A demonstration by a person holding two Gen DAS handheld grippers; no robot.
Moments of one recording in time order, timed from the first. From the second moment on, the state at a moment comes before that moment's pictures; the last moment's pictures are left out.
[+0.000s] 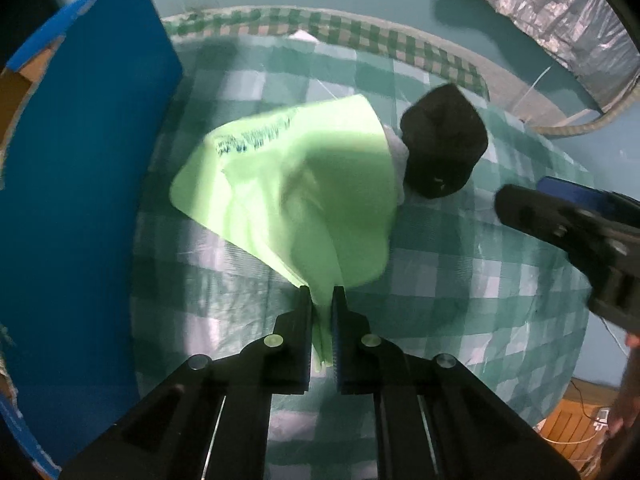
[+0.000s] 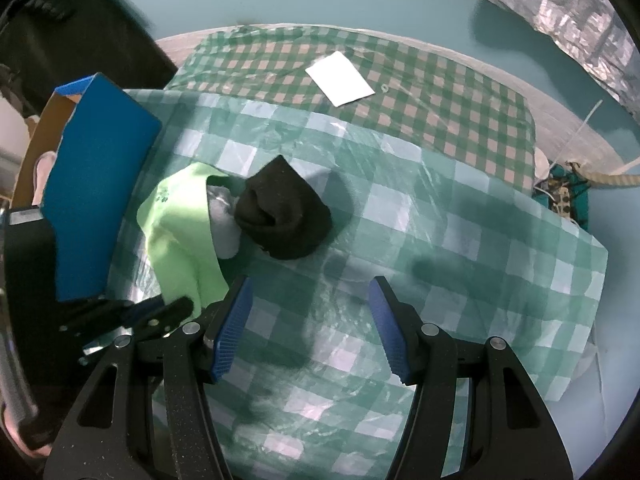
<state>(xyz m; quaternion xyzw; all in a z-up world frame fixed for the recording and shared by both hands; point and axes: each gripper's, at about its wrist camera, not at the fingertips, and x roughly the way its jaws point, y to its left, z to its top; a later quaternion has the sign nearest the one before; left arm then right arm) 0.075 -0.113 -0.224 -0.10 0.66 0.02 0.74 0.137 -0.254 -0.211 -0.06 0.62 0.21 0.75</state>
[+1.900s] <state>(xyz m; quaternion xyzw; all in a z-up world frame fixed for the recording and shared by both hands) 0.017 -0.060 -0.107 -0.12 0.57 0.00 0.81 0.116 -0.230 -0.187 -0.09 0.60 0.25 0.76</state>
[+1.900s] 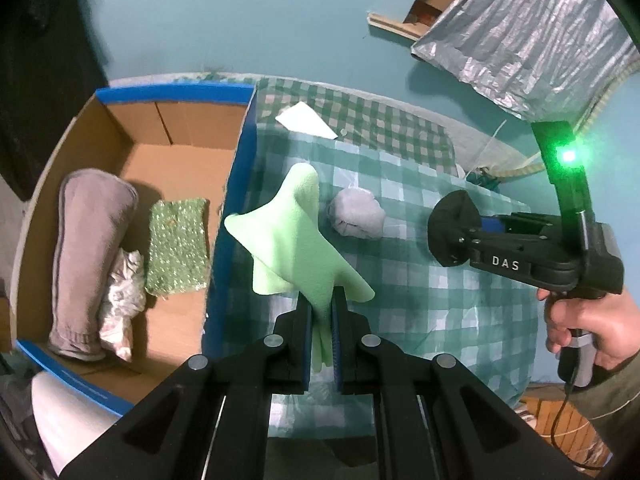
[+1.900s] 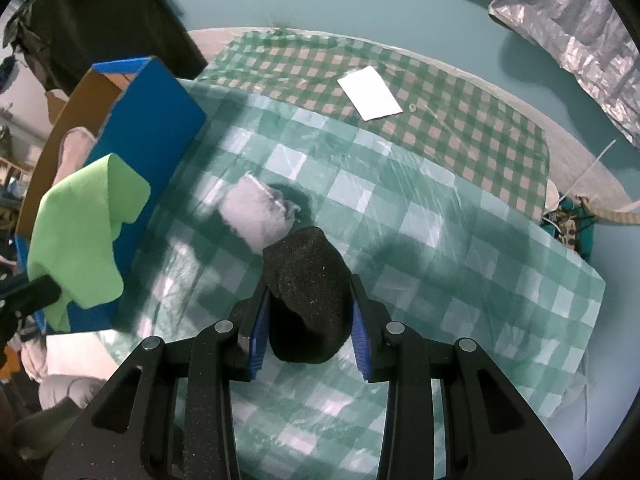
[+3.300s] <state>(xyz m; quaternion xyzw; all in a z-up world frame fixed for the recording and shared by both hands) -0.017 -0.011 -0.036 -0.09 0.51 0.02 0.85 0.064 -0.168 -0.071 -0.09 0.54 0.30 0.78</state>
